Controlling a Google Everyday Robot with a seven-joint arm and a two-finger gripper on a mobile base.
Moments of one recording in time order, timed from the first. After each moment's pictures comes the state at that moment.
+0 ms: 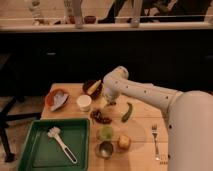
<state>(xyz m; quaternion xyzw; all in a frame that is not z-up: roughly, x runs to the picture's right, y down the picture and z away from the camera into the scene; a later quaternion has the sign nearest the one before) 0.032 0.081 0.894 -0.26 0.06 0.43 0.86</state>
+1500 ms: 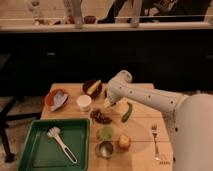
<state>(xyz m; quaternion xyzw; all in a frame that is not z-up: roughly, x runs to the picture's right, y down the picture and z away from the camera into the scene) 0.058 0.082 0.908 -0.21 0.06 0.48 0.85</state>
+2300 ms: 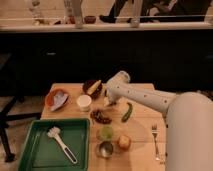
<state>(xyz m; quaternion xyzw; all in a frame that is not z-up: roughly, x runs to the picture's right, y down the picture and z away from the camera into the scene) 0.049 0.079 0.938 -0.21 0.07 0.50 0.84</state>
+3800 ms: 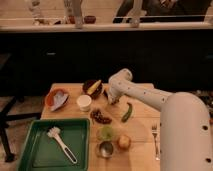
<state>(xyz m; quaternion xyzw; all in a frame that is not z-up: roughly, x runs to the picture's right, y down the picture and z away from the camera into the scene) 0.069 0.072 0.958 -0.24 0.07 0.47 0.84</state>
